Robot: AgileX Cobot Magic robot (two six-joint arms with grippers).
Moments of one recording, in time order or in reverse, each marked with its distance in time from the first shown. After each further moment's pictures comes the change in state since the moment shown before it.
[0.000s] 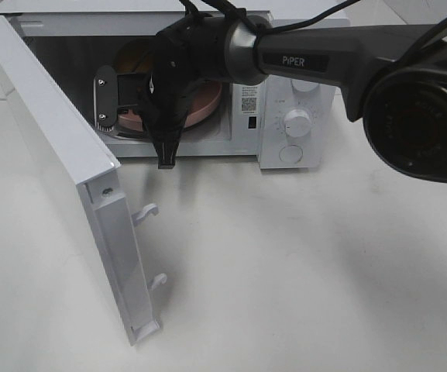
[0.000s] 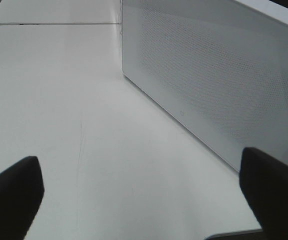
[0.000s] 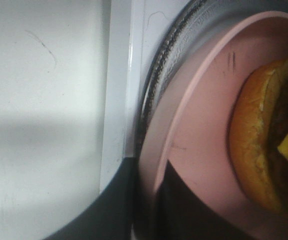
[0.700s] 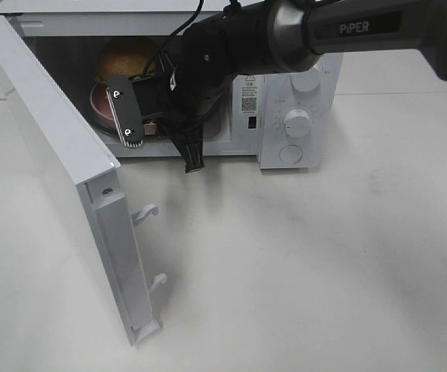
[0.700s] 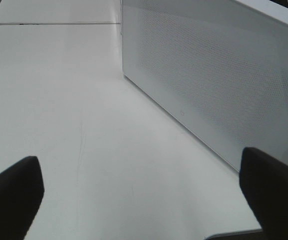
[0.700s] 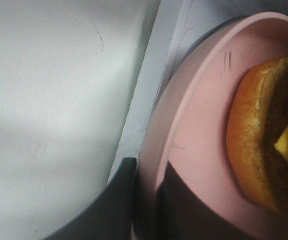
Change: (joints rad) left arm 0.000 0.000 0.000 0.000 0.000 0.000; right arm -0.018 -0.206 0.338 0.098 -0.194 -0.311
